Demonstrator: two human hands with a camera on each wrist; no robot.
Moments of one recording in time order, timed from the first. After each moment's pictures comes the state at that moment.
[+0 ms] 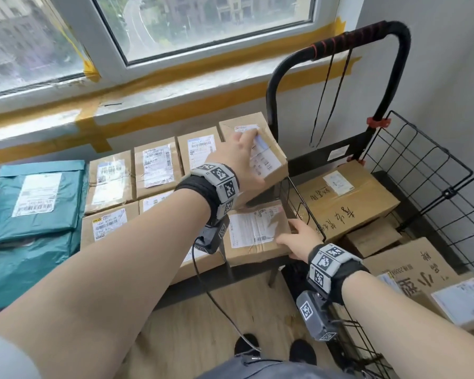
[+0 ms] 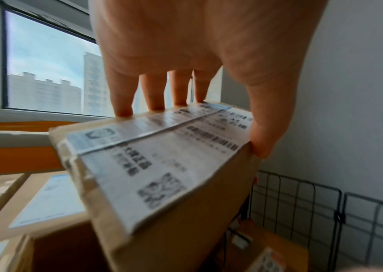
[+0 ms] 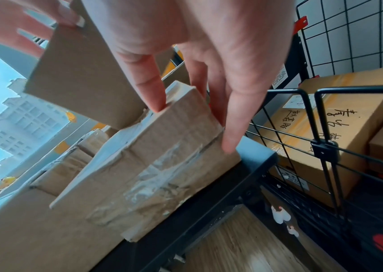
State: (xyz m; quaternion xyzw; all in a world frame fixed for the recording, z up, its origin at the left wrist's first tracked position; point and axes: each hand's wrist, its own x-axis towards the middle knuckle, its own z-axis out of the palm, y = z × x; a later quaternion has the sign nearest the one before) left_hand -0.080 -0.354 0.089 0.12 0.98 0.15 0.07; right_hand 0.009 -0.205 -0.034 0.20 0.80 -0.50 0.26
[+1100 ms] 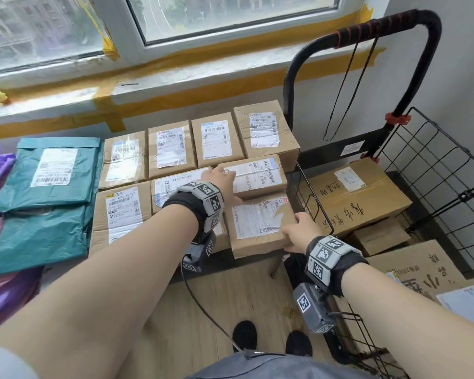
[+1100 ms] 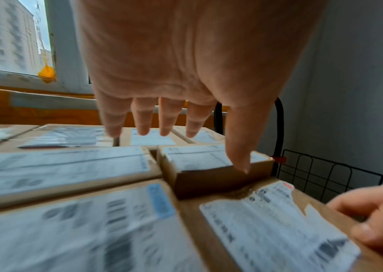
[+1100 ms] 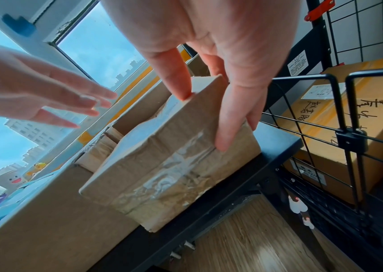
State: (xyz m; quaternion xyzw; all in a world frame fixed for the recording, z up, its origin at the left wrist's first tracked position) left_hand -0.047 -0.398 0.041 0.04 0.98 -0.02 0.21; right_hand 0.010 -0.223 -0.034 0.24 0.80 -0.49 0.26
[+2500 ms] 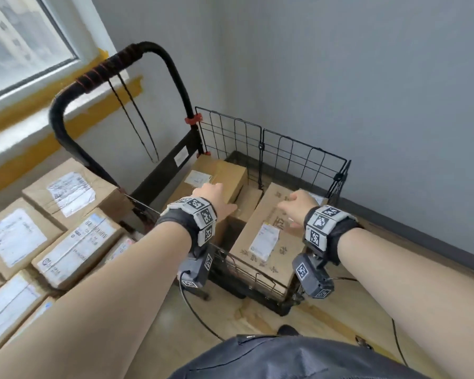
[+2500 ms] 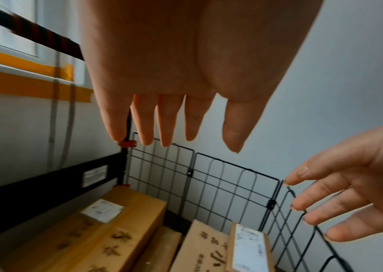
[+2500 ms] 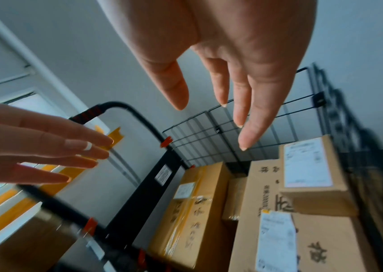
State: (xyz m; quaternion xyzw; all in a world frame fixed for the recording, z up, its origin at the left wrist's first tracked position) left_hand 0.017 -0.133 0.040 0.33 0.92 -0.01 0.23; right_hand 0.144 -0.005 0.007 0.51 0.72 -0.47 0.05
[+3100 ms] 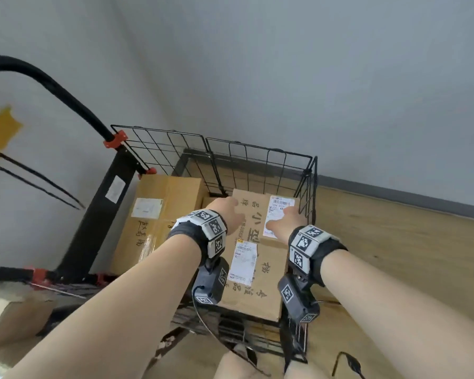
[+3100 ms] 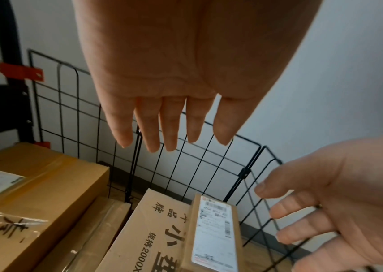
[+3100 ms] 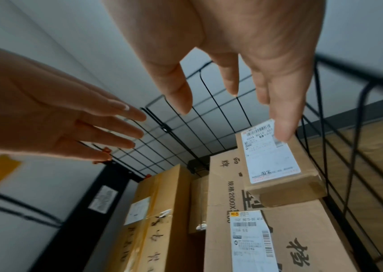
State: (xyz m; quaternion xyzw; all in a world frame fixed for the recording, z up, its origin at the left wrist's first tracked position) left_hand -0.009 0.046 -0.036 0.43 0.83 -0.03 0.36; right_hand 0.123 0.104 -0.086 0.64 0.62 -0.45 0.09
